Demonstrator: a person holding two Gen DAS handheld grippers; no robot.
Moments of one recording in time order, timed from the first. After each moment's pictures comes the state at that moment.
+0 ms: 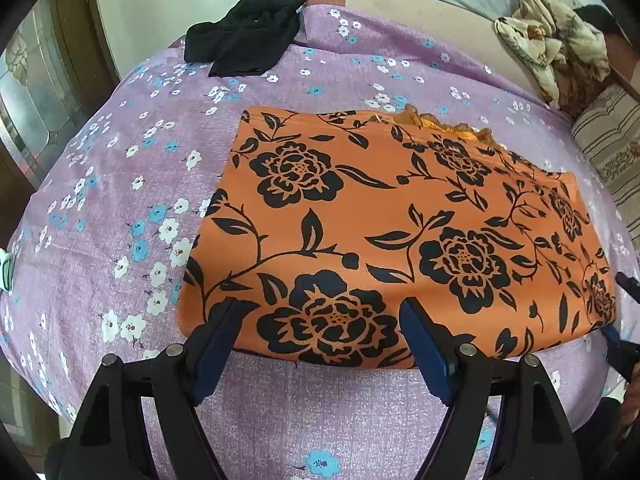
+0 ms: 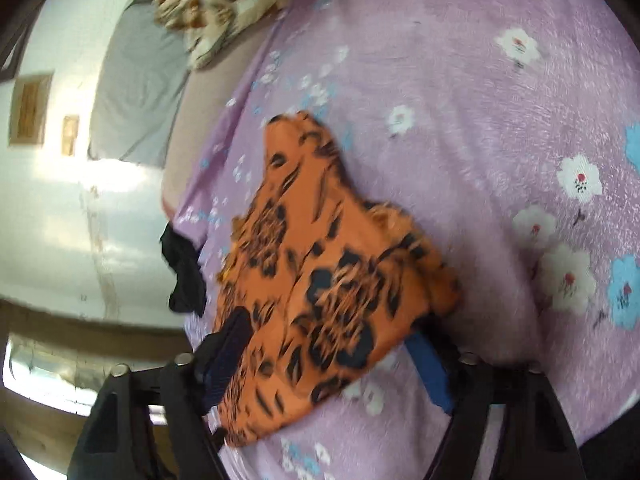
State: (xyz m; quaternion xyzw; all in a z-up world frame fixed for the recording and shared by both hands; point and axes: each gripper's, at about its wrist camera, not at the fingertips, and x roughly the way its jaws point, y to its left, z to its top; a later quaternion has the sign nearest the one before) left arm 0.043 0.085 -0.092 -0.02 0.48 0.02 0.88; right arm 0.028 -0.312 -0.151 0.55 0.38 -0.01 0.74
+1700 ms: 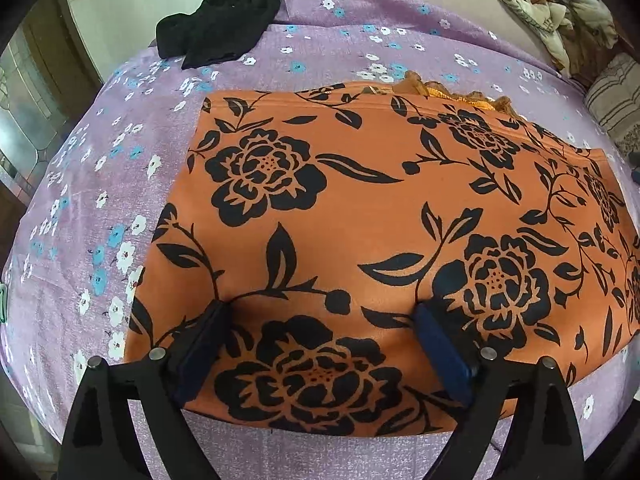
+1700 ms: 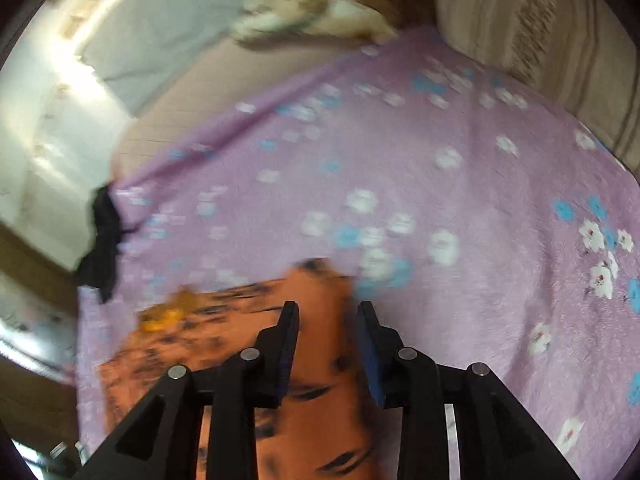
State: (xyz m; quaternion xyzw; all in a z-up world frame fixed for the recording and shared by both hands) left arm 0.091 0.069 -0.126 0.02 0.51 0.02 0.86; right arm 0.170 -0.324 -0.076 0.28 0.42 0.01 0.87
